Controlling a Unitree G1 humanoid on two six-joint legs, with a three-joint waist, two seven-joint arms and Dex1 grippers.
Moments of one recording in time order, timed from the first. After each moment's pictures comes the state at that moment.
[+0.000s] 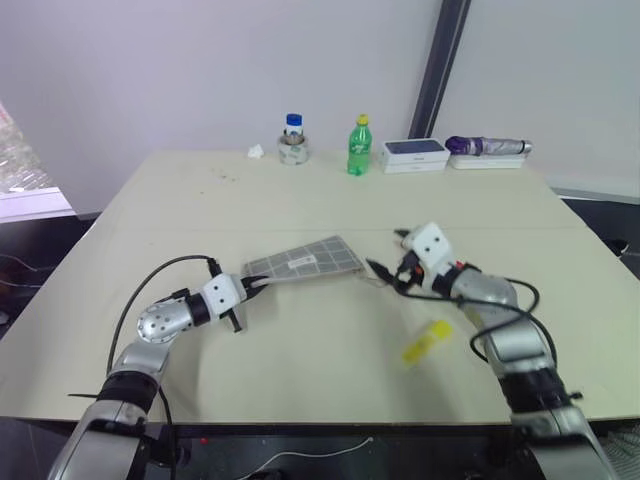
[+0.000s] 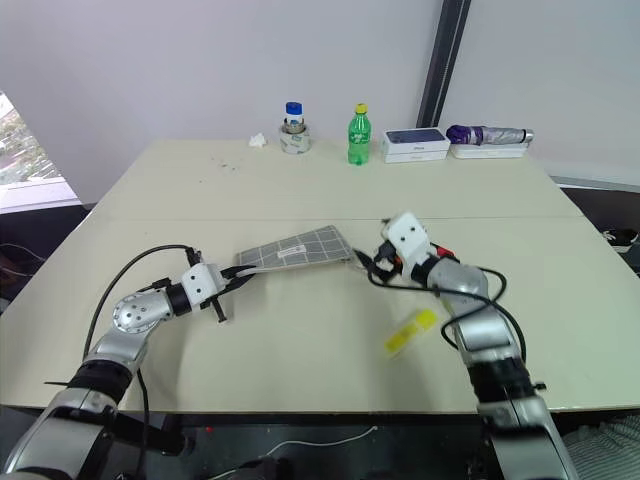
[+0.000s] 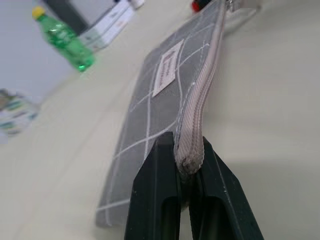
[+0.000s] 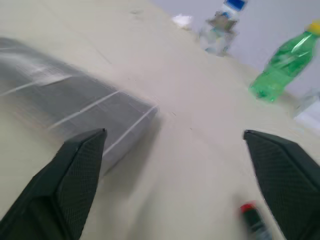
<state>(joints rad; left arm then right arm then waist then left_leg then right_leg) -0.53 0.54 -0.06 0.66 -0.01 -0.64 -0.77 -0.45 -0.46 0.03 -0.01 0.10 0.30 0.66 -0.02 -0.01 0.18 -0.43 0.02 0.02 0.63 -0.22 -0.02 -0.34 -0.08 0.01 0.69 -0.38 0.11</state>
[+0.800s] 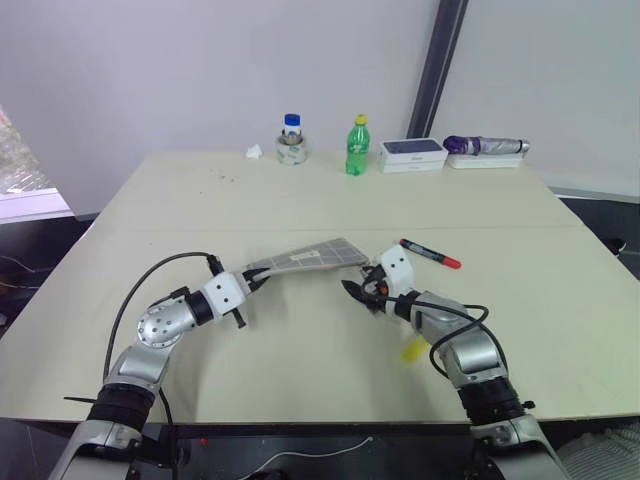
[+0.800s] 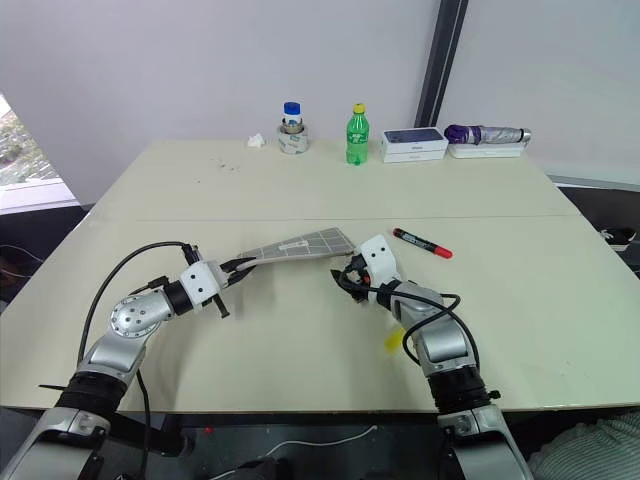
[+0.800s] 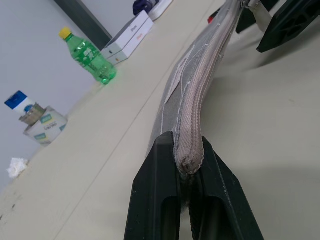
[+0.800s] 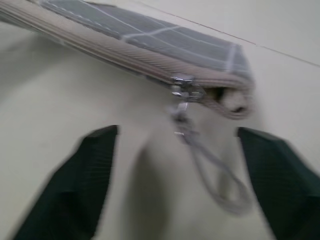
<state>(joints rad) -0.45 0.54 -0.07 0.41 0.02 -0.53 -0.69 -0.51 -0.25 0.06 0.13 0.14 0.45 0.51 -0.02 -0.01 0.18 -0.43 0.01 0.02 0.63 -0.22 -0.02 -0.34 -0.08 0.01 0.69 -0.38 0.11</state>
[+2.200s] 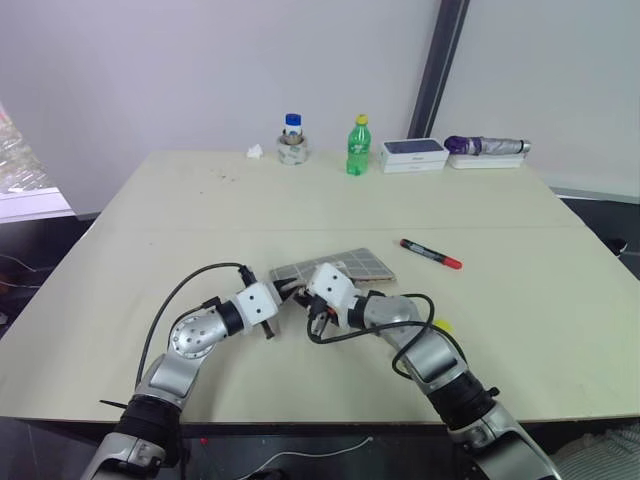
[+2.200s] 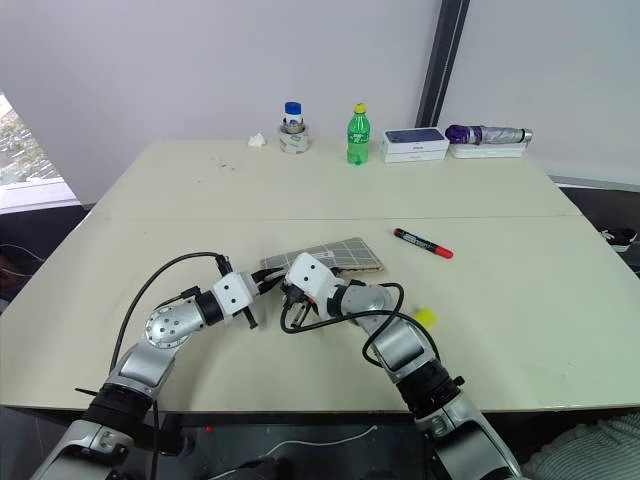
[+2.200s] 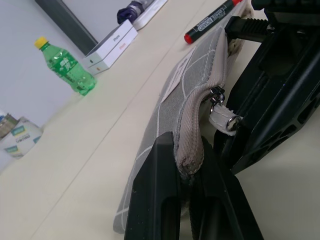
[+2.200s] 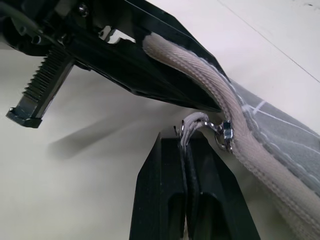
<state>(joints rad) -0.40 0.43 -0.15 0.27 0.11 -0.40 -0.62 -0.58 -0.23 0.39 0.07 -0.04 0.37 0.67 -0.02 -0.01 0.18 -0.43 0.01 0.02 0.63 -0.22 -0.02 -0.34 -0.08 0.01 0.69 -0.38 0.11</state>
